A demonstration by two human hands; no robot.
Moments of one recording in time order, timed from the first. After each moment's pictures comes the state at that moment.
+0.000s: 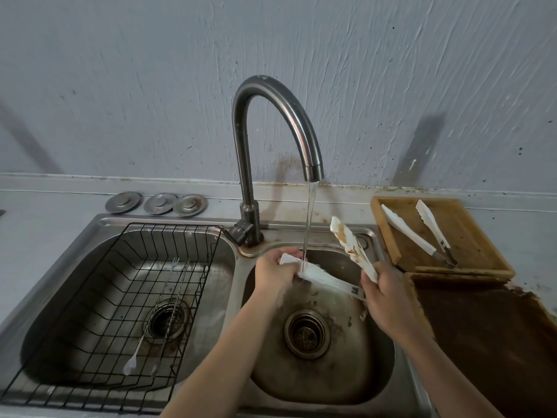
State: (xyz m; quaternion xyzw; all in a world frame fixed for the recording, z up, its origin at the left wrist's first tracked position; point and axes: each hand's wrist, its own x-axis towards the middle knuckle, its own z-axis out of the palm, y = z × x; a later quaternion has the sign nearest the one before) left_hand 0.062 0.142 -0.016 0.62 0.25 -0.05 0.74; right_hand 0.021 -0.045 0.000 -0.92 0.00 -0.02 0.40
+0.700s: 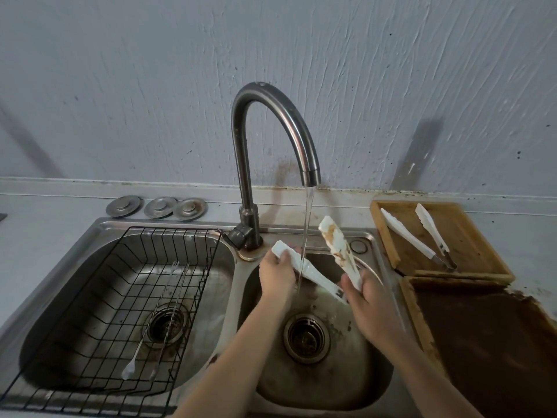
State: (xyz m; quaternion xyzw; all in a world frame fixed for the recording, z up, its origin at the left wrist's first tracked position) left_hand 0.059 0.130 -0.009 0.68 0.26 0.05 0.68; right_hand 0.016 -0.023 -0.002 -0.89 -0.01 0.00 0.46
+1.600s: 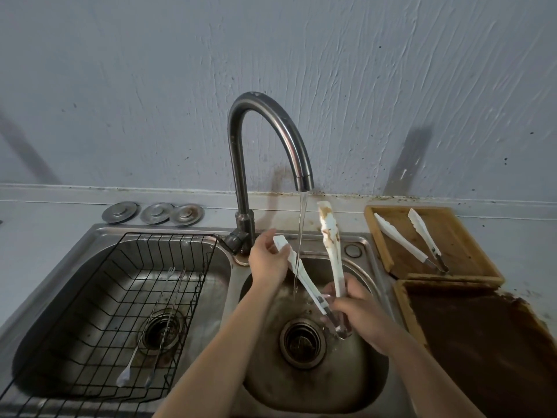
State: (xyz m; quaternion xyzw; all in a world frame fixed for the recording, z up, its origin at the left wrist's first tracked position) left_hand 0.084 0.144 -0.003 0.75 0.20 0.08 0.63; right_hand 0.012 -0.022 0.022 -0.78 0.01 0.21 0.59
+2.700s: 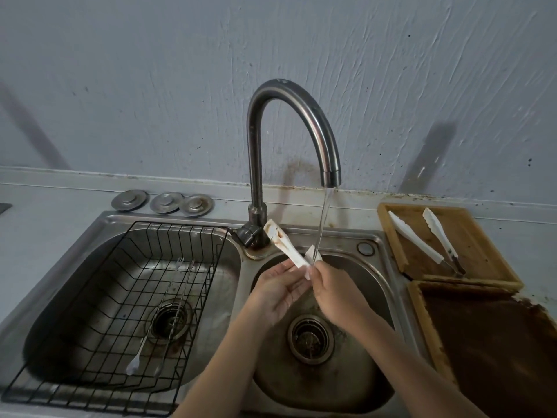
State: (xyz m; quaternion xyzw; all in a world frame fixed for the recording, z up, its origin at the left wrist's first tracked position) left_hand 0.040 0.164 -0.012 0.37 0.16 -0.17 0.90; right_hand 0.037 0.035 0.010 -0.93 -0.11 0.07 0.33
